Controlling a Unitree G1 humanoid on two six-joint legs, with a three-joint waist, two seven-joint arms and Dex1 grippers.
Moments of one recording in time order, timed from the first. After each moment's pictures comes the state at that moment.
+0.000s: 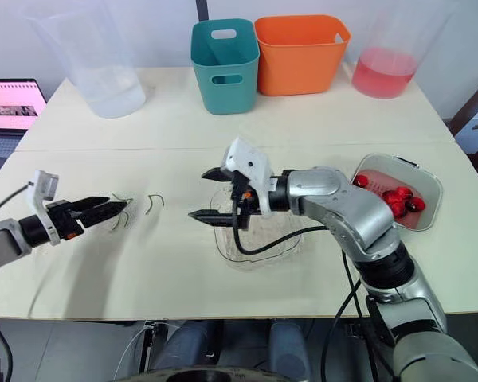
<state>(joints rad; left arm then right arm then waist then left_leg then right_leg) -0.18 0.82 0.42 0.00 -0.73 0.89 -0.86 -0.64 -0.55 0.21 -0.44 0.63 0.86 0.76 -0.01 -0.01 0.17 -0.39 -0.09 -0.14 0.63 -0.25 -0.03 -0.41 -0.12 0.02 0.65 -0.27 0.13</state>
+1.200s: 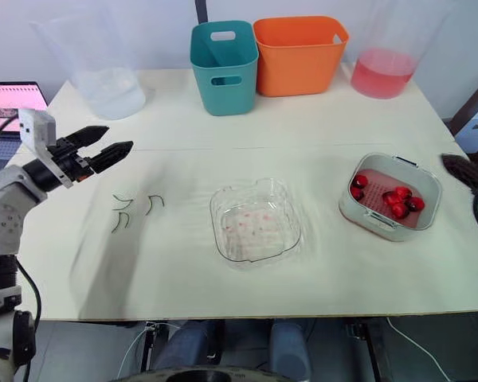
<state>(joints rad) -0.47 0.76 0.25 -0.04 -0.59 0.54 -0.88 -0.06 -1.17 -0.70 -0.14 0.75 0.88 0.84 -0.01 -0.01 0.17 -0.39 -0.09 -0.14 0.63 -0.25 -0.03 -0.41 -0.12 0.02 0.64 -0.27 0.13</state>
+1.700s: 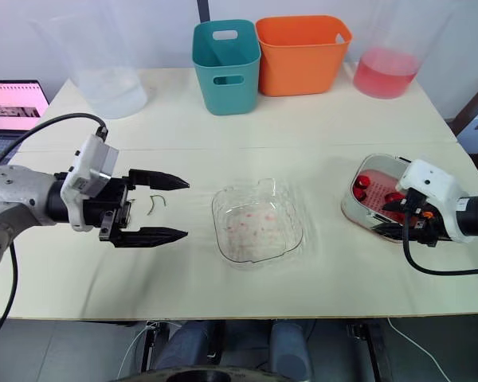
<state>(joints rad) -0.42 0.93 0.12 -0.57 -0.87 0.81 -1.05 0.02 -1.38 -0.30 -0.23 0.50 0.70 1.11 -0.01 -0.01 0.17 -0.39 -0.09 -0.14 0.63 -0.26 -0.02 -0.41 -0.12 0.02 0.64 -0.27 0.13</state>
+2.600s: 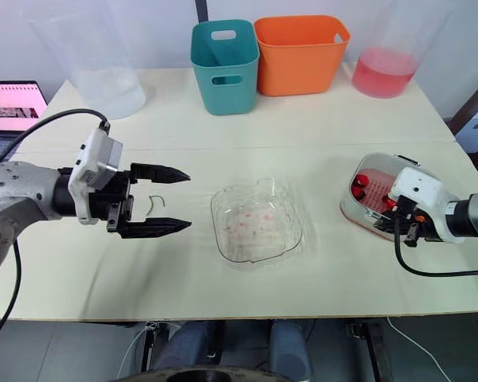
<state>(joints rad) -0.46 0.92 0.09 -0.52 -0.83 0.79 -1.03 -0.06 -1.32 -0.19 -0.15 0.37 0.65 1.15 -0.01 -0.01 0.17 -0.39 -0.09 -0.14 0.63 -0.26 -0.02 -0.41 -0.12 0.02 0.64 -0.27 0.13</state>
